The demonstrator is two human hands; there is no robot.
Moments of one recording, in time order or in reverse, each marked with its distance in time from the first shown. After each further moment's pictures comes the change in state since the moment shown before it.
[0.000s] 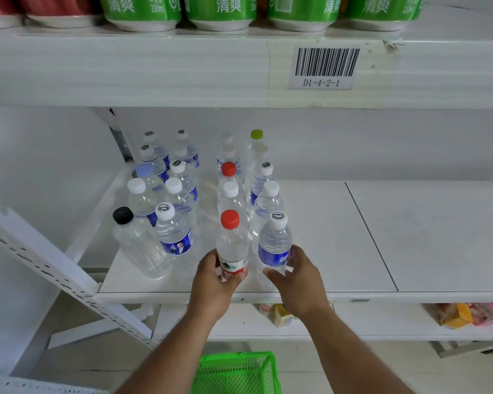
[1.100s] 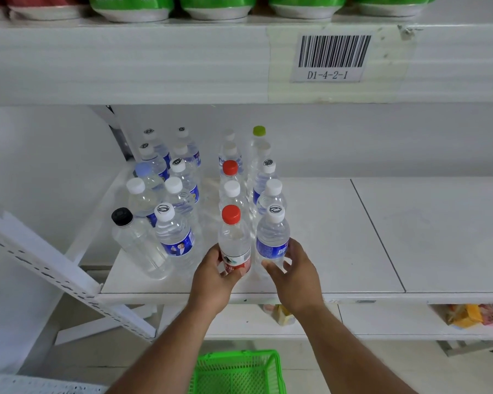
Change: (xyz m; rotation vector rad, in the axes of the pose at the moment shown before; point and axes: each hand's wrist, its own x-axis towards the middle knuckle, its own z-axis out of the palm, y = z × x) left_hand 0.016 0.004 -0.001 0.045 -0.016 -0.005; right_hand 0.012 0.001 0.016 0.022 0.029 -0.031
